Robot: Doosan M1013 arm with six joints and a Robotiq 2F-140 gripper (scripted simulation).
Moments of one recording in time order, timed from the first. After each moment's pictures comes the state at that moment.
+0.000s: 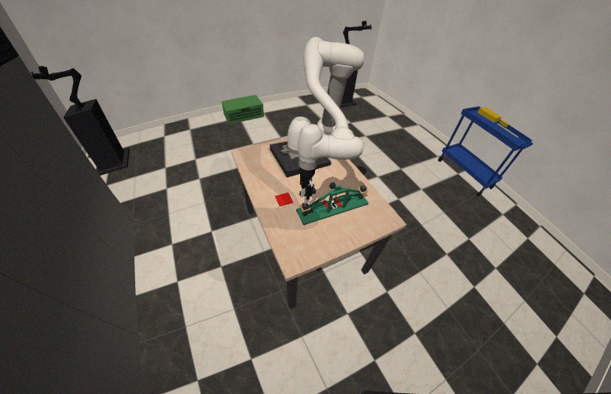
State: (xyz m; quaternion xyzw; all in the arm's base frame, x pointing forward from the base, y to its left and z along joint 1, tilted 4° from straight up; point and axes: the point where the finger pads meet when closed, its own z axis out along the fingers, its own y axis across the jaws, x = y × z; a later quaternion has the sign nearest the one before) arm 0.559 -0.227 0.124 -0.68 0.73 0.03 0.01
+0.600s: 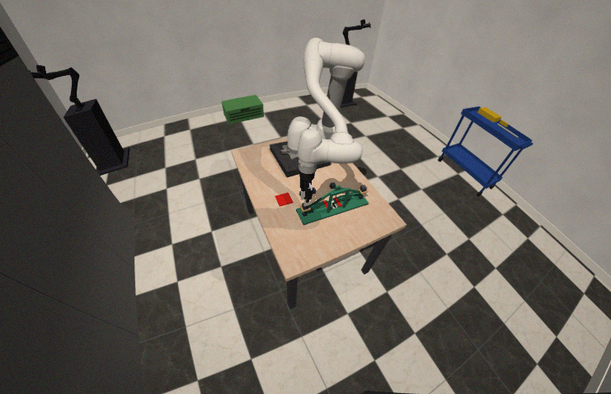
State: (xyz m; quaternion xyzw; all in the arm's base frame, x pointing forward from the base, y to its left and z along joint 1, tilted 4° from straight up) arm 0.559 -0.226 0.100 -0.68 0.73 0.03 0.01
